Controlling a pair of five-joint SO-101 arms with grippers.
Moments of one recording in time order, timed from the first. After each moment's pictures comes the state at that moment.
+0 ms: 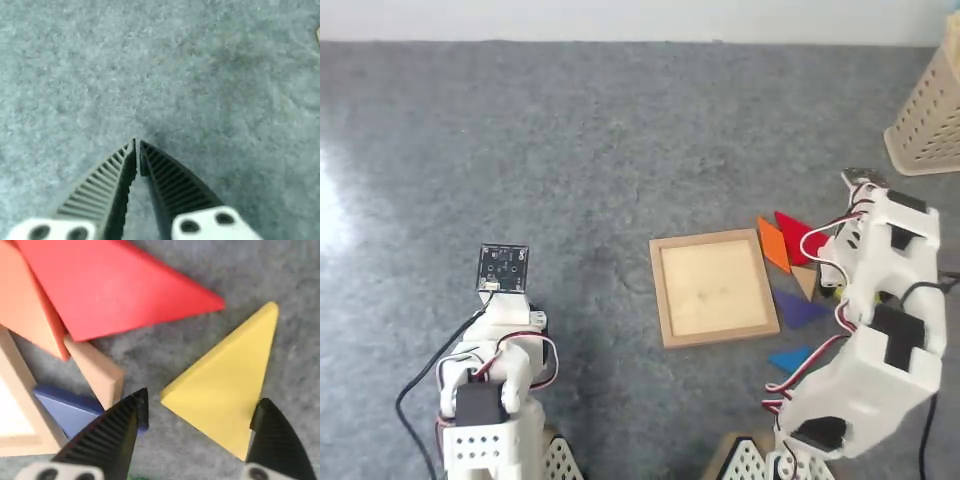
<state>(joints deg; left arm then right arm) -10.2 -103.3 97.2 72.0 -0.7 18.6 14.7 16.9 70.9 20.2</state>
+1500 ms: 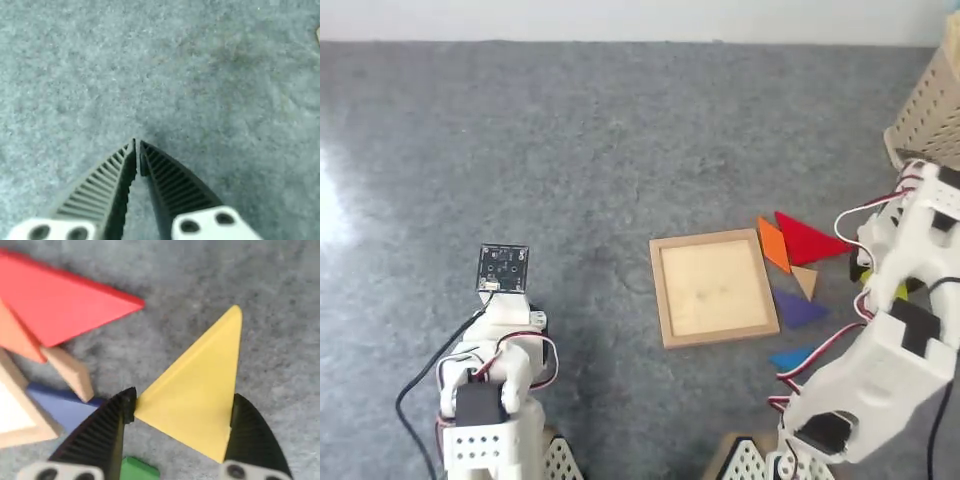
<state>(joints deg) -10.2 -103.3 97.2 72.0 -0.7 24.4 20.4 -3.8 86.2 19.6</state>
